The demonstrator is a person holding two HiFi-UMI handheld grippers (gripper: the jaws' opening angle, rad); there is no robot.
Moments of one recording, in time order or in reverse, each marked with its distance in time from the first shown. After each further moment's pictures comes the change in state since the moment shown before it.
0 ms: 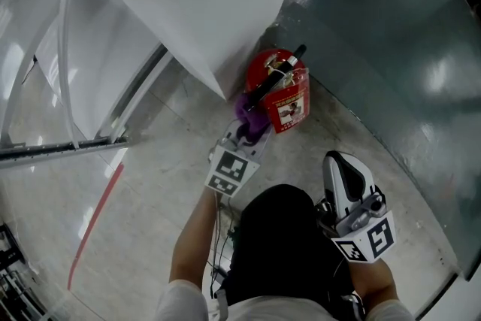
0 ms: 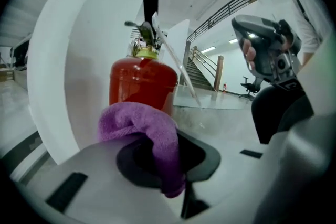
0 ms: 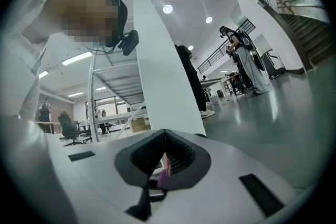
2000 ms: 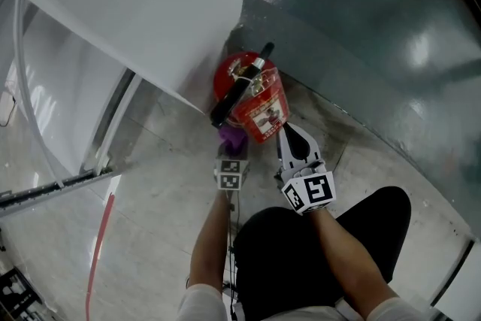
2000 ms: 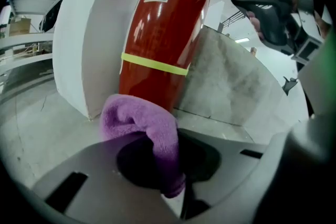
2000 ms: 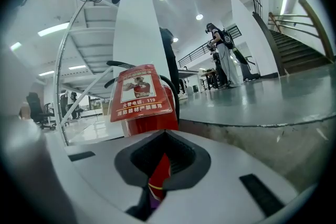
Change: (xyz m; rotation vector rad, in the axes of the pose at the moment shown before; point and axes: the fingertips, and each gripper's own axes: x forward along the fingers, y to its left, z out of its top) left arm 0.088 0.017 -0.231 -0.274 0.196 0.181; right arm 0.046 -0.088 -0.174 -0.041 0.110 -0.303
